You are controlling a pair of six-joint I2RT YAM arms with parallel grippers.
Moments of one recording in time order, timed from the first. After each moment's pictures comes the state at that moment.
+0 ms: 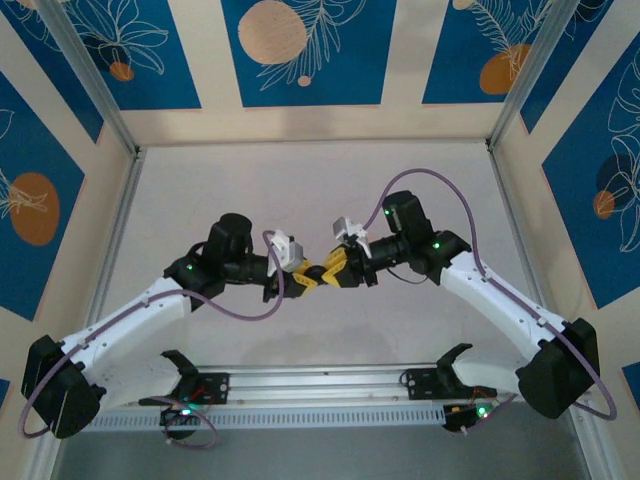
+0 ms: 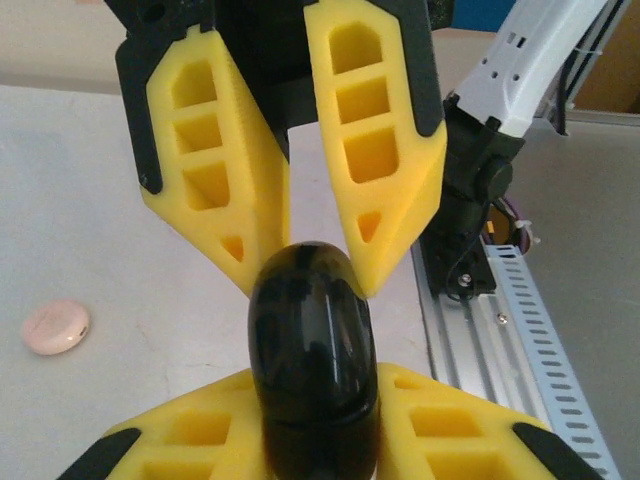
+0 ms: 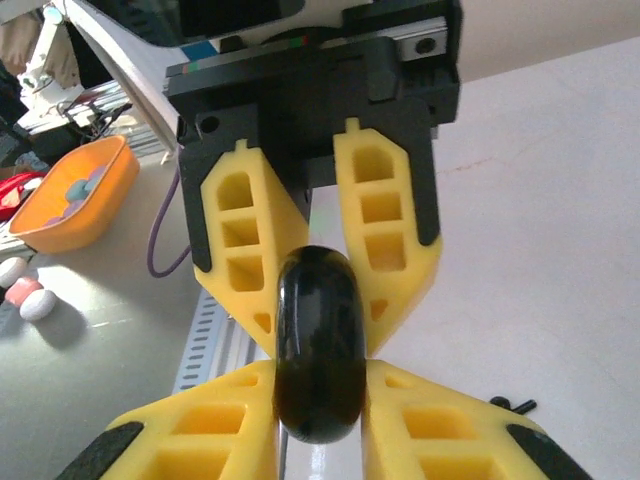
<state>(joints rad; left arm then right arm) -0.70 1.08 0.81 -0.23 0.81 0.31 0.56 1.18 0.96 -0.47 -1.03 -0.30</state>
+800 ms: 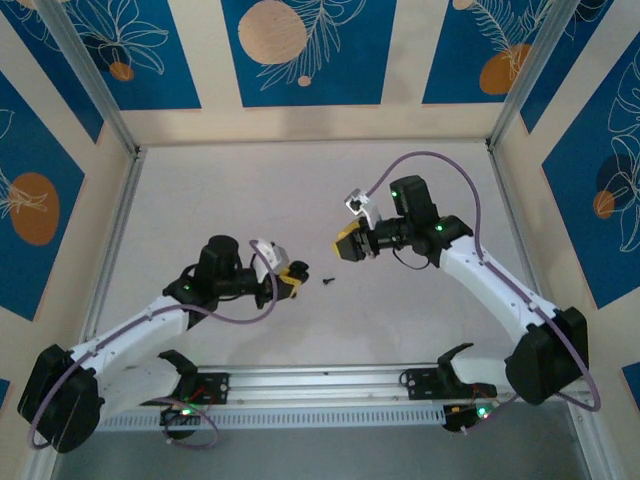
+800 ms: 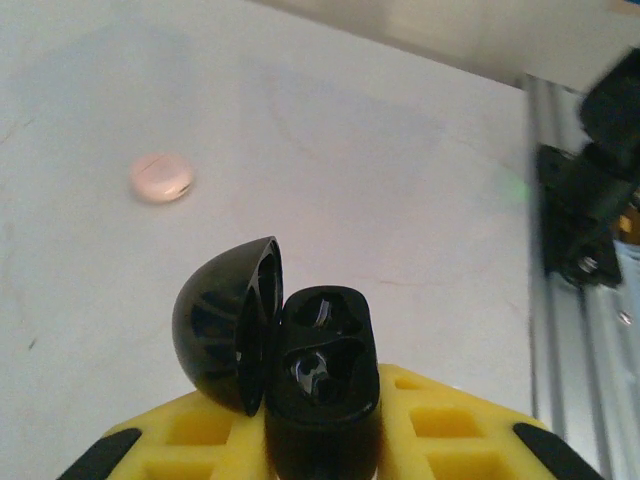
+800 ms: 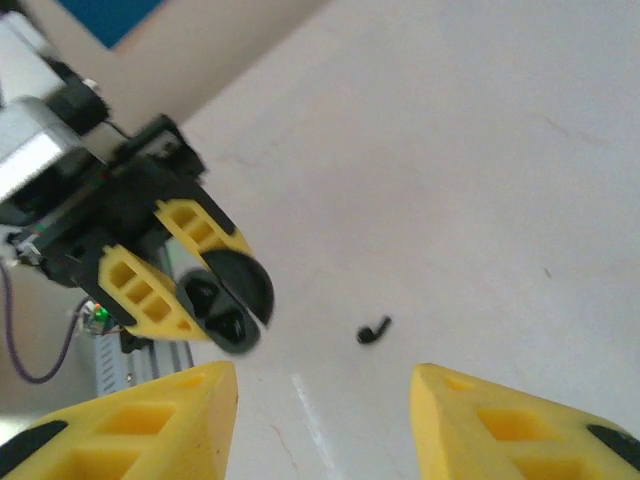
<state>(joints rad) -0.58 1.01 0.51 0.01 0.63 0.12 0.47 1.28 1.05 -0.54 -0.73 -0.02</state>
